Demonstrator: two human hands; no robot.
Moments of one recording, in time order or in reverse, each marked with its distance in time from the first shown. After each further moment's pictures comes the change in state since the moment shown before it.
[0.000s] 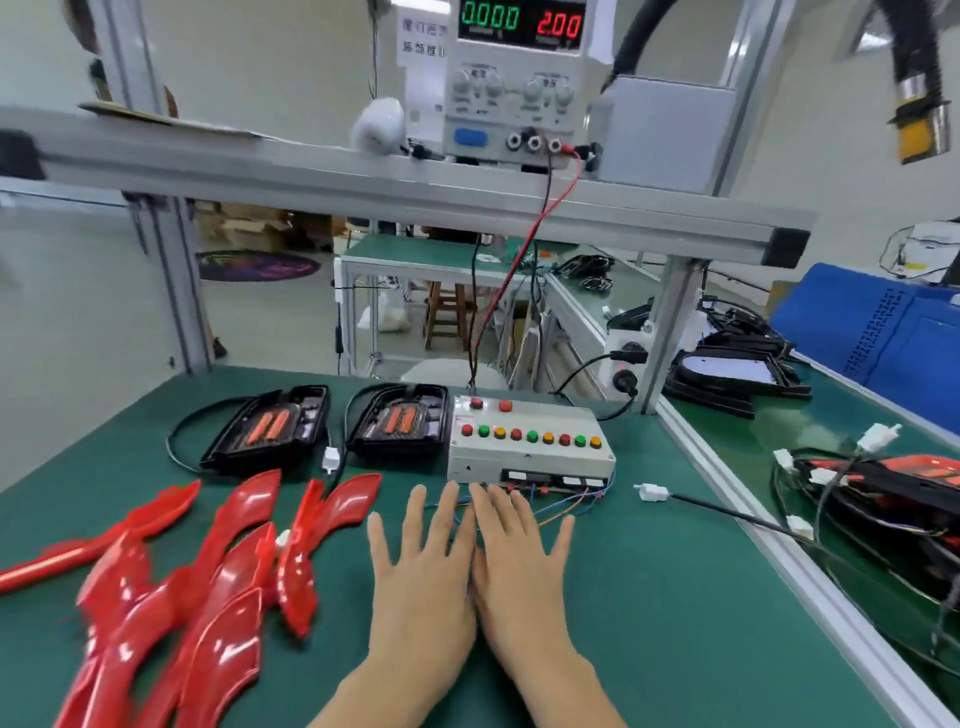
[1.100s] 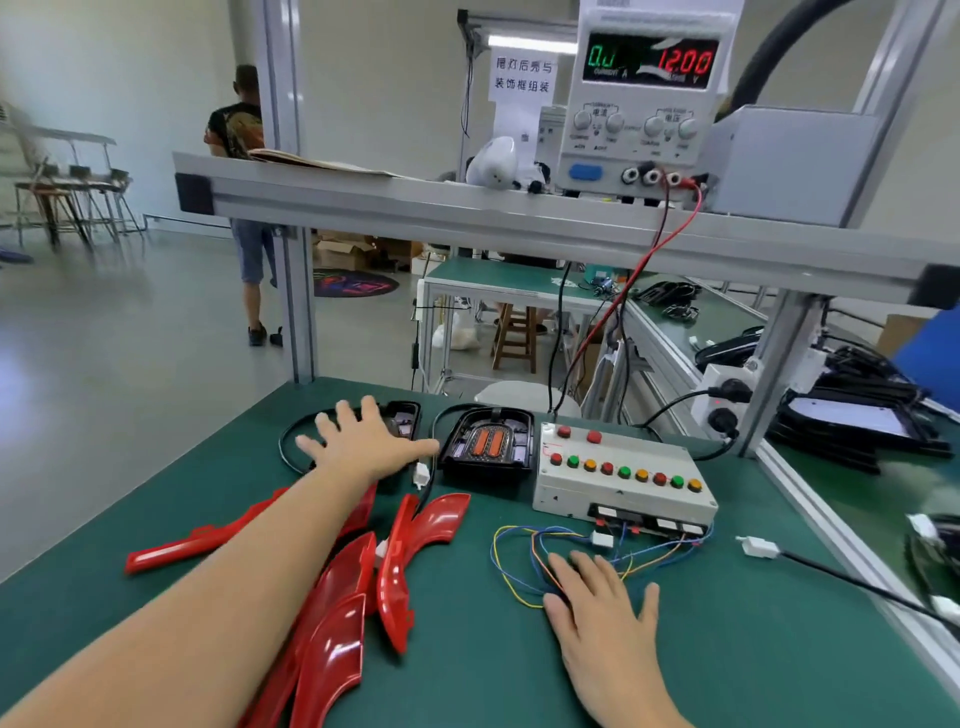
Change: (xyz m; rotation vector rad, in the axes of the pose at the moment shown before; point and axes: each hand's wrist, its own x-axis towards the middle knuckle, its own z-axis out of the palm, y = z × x) left_hand 0.107 -0.162 -0.060 -0.265 -0.127 -0.638; right_hand -0.002 0.004 0.013 -0.007 -0.147 0.031
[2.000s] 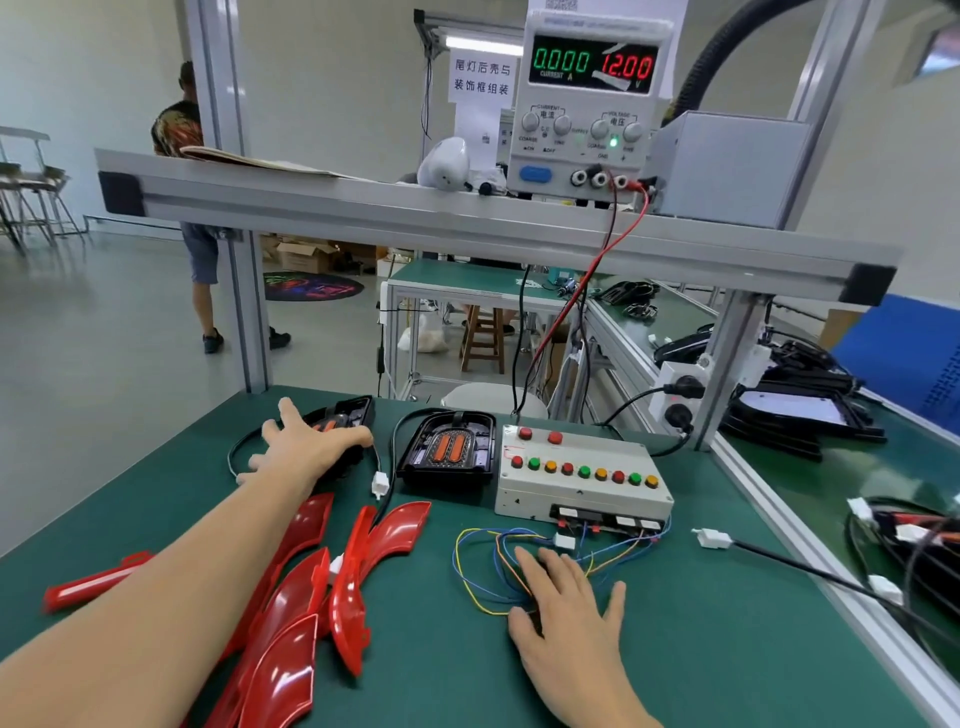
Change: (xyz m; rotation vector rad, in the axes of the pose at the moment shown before) left_hand 0.037 -0.014 0.013 -0.431 0.031 -0.182; right_hand 0.002 0.005 0.000 0.113 0.031 -0.004
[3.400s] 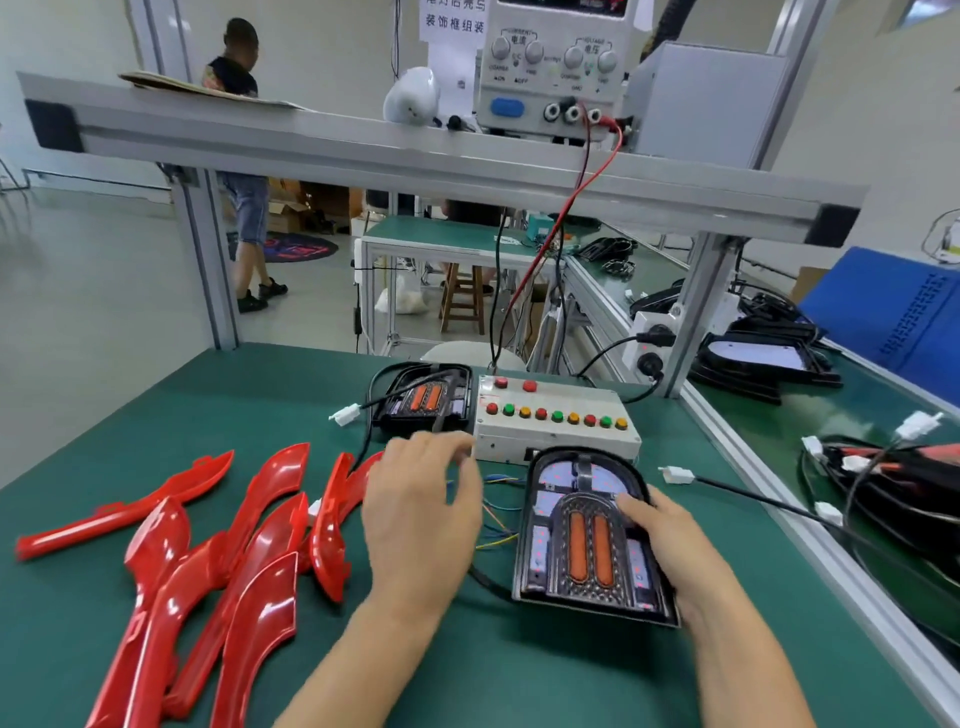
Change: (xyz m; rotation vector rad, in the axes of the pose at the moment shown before) left_hand -0.211 0.006 0.051 -0.203 0.307 0.863; right_hand -0.004 0.073 -0.066 1.207 0.094 0.365
